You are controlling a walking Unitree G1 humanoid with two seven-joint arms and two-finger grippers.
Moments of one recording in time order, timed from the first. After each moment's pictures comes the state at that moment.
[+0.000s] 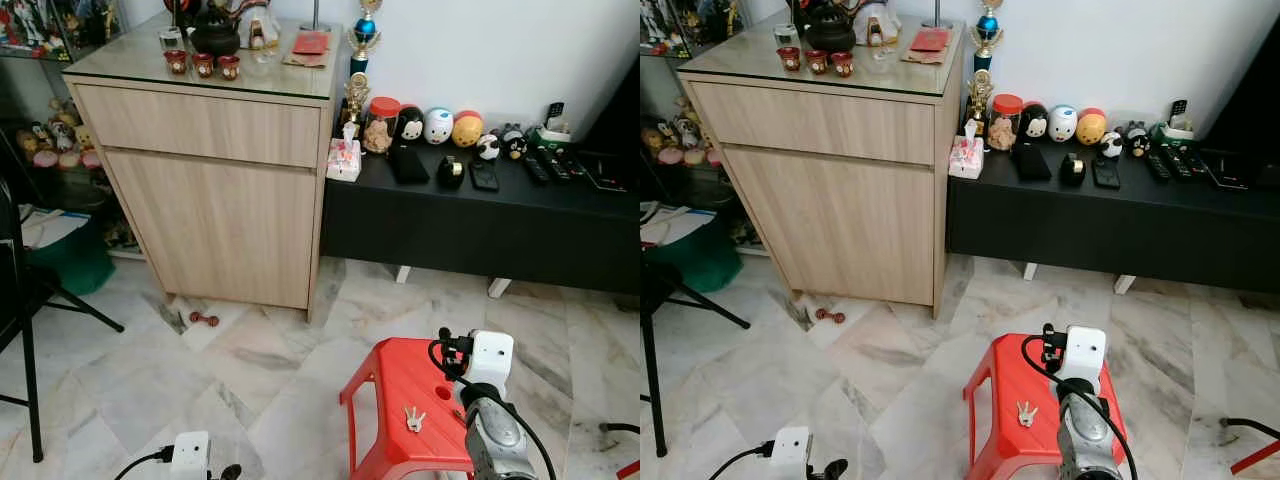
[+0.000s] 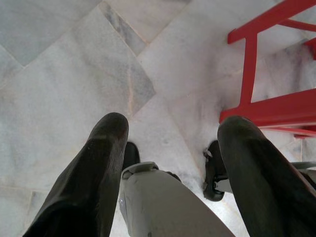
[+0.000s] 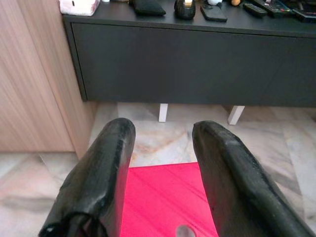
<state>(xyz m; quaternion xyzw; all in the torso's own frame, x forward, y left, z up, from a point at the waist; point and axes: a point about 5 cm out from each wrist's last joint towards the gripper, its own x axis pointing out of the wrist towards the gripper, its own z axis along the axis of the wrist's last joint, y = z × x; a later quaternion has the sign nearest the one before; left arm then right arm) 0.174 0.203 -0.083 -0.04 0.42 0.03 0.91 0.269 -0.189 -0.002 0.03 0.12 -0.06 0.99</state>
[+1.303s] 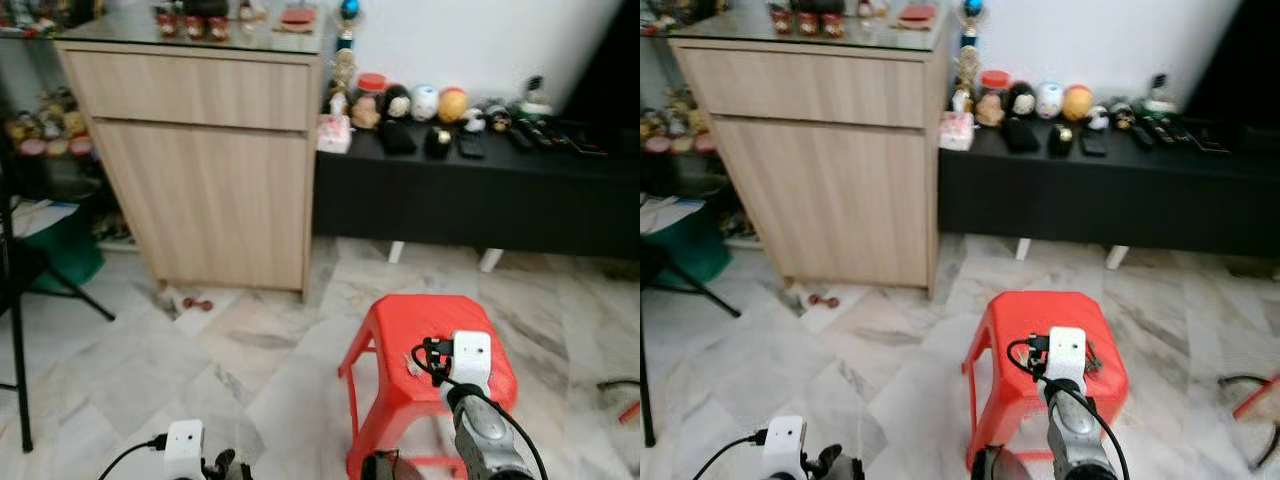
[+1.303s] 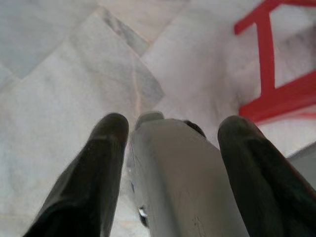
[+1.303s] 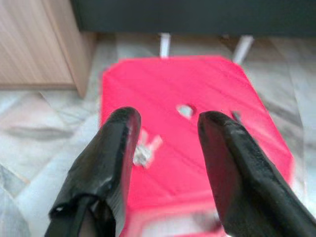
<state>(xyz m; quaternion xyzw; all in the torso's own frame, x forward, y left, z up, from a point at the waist) 0.188 0.208 -0.074 -0.03 0.39 0.03 0.92 0.267 -0.181 -0.019 0.03 0.22 -0.04 0.97</state>
